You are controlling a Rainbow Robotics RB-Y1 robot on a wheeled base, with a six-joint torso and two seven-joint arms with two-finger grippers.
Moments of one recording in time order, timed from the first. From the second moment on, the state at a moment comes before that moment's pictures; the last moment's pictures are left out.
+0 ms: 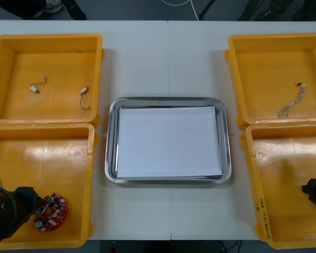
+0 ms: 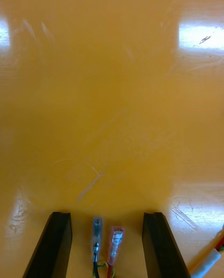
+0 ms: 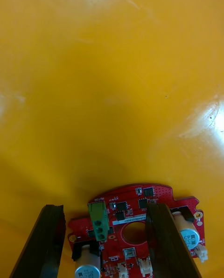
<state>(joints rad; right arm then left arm) 0.28 -1.10 0.13 -1.89 -0.86 0.84 1.27 0.37 0.51 0.14 -2.20 0.61 1.42 -0.67</state>
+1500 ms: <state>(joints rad) 0.27 -1.10 -0.03 -2.05 -0.87 1.23 1.25 0.39 0.51 0.11 -2.19 0.58 1.39 -0.67</state>
